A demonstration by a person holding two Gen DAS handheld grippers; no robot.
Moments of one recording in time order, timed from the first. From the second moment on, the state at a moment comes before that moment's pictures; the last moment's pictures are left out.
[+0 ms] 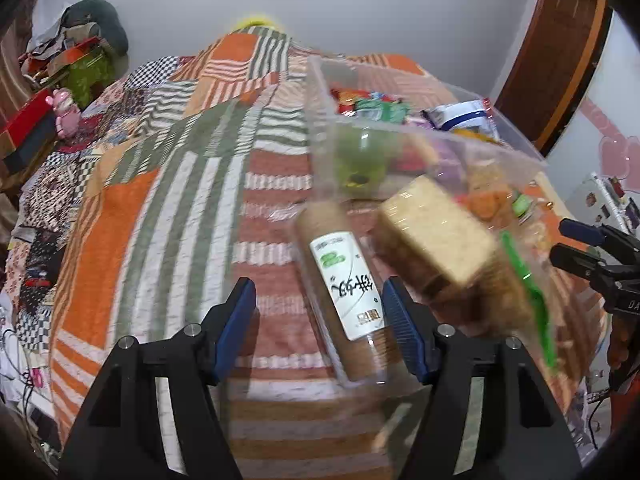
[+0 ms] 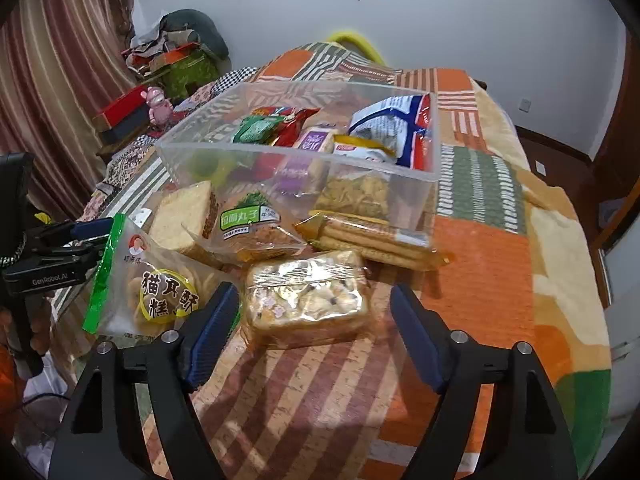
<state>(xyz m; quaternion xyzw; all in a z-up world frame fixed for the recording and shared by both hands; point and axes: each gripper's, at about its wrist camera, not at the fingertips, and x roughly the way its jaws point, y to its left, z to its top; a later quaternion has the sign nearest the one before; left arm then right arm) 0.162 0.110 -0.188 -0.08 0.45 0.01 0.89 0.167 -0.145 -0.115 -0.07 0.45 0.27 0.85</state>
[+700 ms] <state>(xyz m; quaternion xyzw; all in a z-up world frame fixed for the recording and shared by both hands) 0.182 0.103 -0.210 -0.06 0.46 0.00 0.89 0.173 -0.130 -0.141 -0.07 0.48 0.27 0.83</state>
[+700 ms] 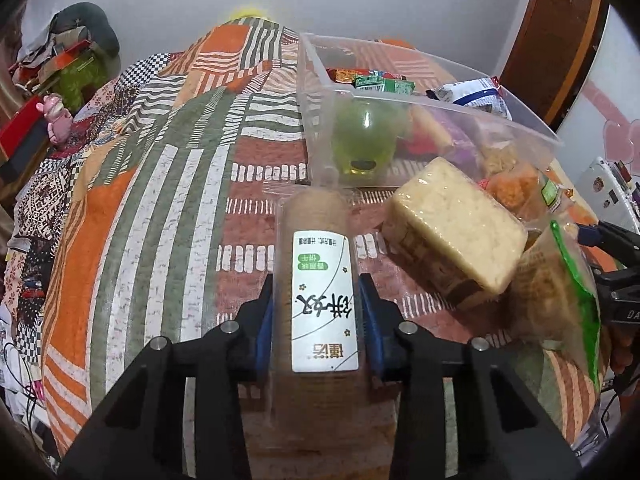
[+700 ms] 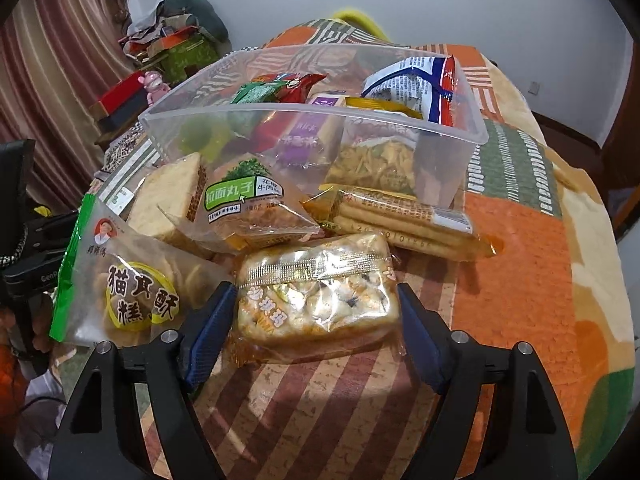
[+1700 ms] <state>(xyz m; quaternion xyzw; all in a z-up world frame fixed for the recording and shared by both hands) 0.164 0.087 -0.122 -0.05 0.37 0.00 0.93 0.181 -0.175 -0.062 -0.02 0.38 0.23 0.89</state>
